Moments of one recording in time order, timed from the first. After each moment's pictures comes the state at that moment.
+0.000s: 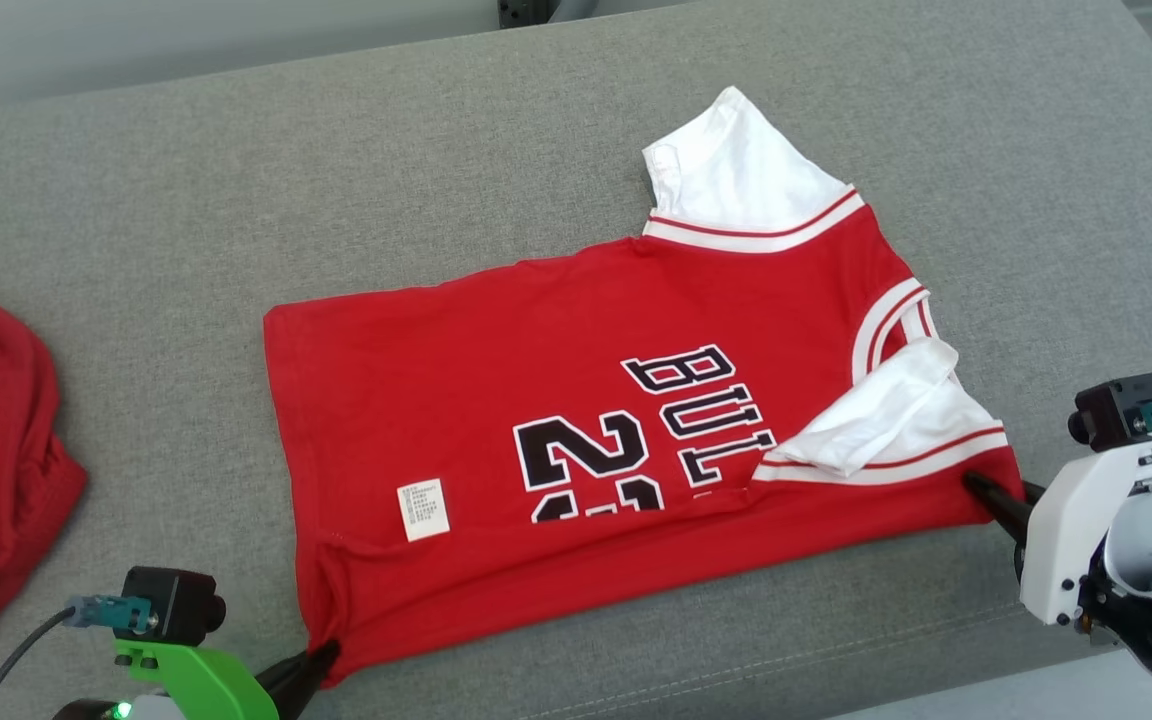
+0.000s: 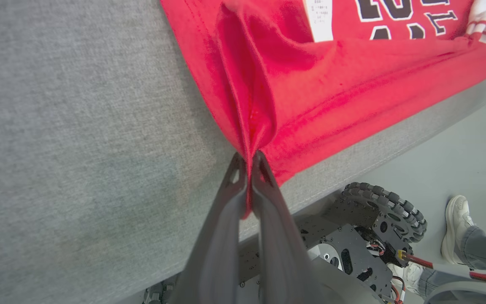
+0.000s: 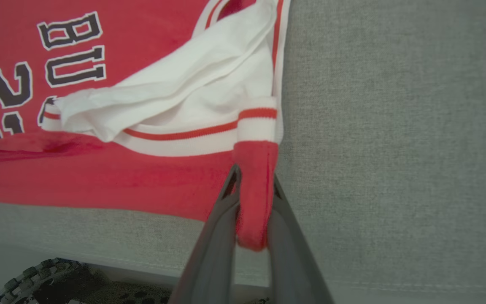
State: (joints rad) left arm 0.01 0.65 -0.46 -0.14 -0.98 0.07 0.47; right arm -0.20 -0.49 0.19 0.13 0.66 0.13 0.54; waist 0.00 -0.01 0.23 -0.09
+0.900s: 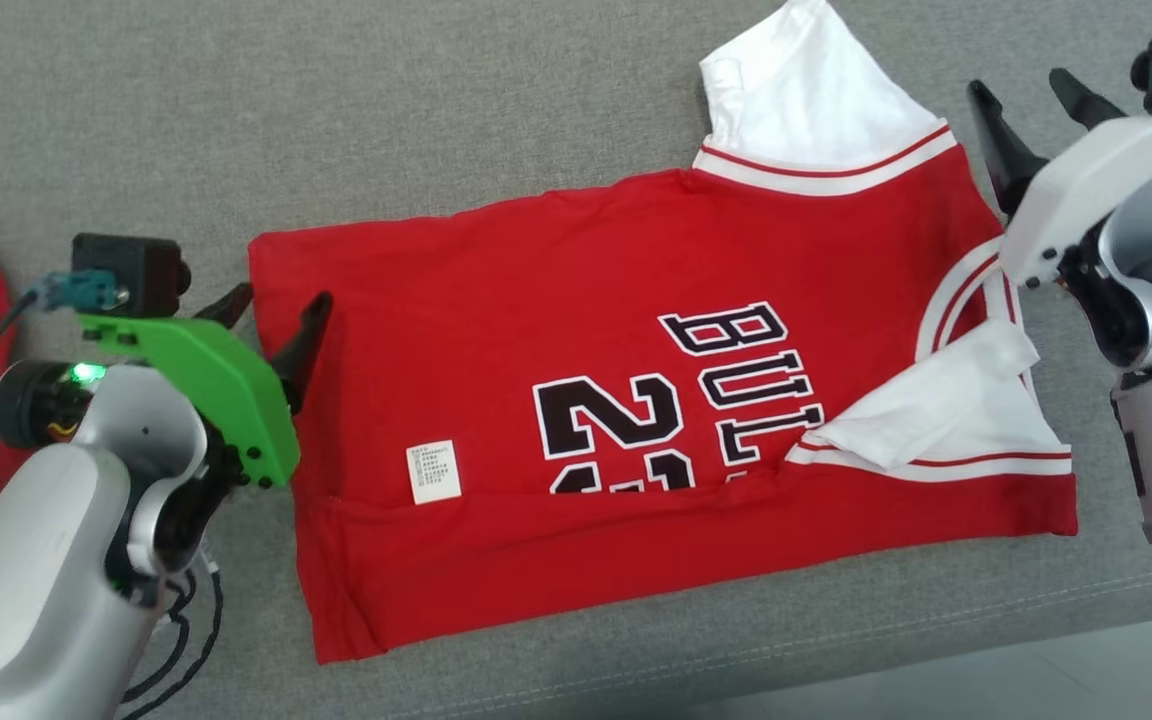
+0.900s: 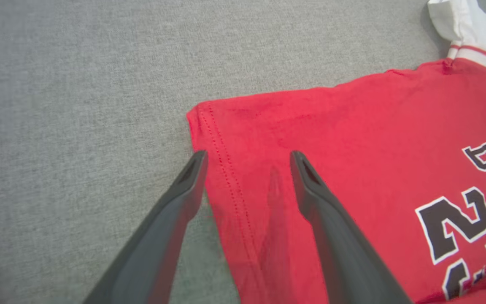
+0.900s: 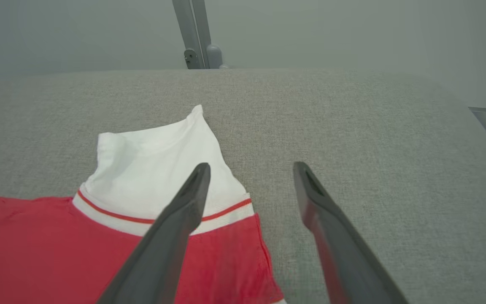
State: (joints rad) left arm -0.49 0.53 -0.47 0.03 -0.80 0.13 0.44; right arm -0.67 -0.31 0.06 0.26 0.35 0.13 0.38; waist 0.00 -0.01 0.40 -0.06
